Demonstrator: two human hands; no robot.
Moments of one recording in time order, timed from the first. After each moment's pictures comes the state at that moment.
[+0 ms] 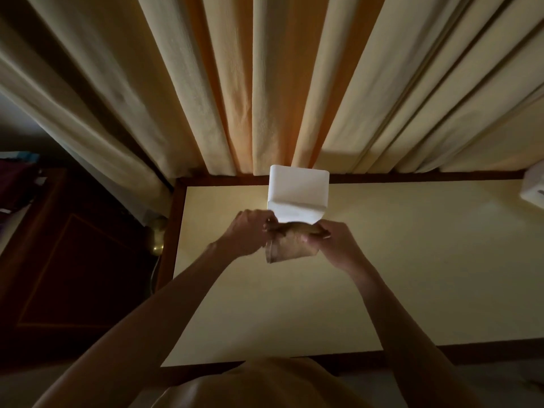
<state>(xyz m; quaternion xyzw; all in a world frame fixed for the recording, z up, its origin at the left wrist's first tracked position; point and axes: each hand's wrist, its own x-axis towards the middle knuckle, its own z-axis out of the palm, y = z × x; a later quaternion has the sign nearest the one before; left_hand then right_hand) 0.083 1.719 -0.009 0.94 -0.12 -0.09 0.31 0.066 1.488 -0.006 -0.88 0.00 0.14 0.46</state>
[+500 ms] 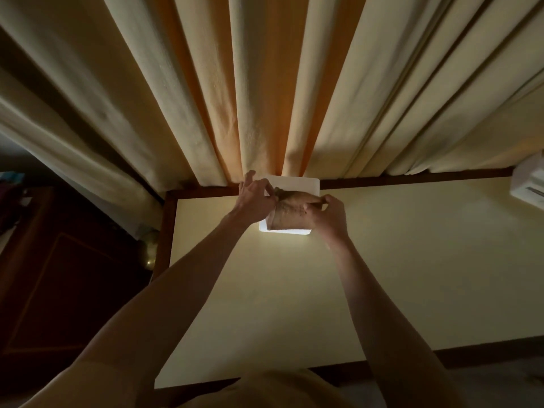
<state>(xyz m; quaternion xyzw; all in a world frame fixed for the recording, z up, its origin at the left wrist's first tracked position) 0.166 1.688 0.011 0.93 0.00 -0.07 0.36 0.136 1.501 -0.013 -0.83 0.16 0.01 0.53</state>
